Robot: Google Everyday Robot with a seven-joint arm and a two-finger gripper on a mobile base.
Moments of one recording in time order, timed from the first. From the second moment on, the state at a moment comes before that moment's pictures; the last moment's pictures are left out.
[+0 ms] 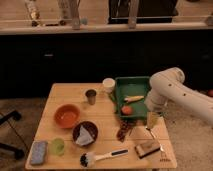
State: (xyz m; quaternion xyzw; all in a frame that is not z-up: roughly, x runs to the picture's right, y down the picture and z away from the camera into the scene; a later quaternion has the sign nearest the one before) arm 0.226 0.136 0.732 -0.33 -0.01 0.06 0.94
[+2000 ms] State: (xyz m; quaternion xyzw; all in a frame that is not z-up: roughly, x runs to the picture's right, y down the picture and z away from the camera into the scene) arm 0.198 0.117 0.782 -0.28 -0.06 0.05 0.96
